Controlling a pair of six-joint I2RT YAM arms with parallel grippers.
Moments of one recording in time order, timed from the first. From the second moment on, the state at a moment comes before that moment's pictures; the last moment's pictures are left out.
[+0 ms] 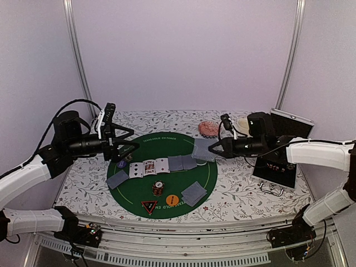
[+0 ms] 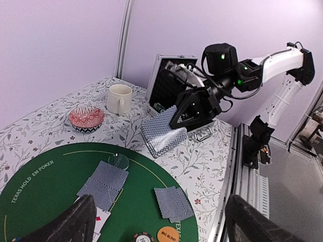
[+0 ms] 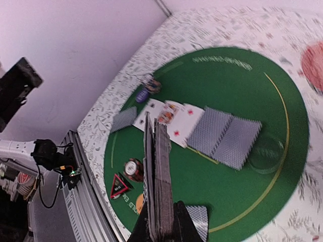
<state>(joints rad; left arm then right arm) -0.52 0.92 0.70 0.06 0.66 -0.12 0.66 1.40 0.87 0.08 -0.48 0.41</state>
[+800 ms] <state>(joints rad) -0.52 0.94 0.70 0.03 0.61 -0.10 0.42 1.64 0.67 0.12 -0.59 0.59</state>
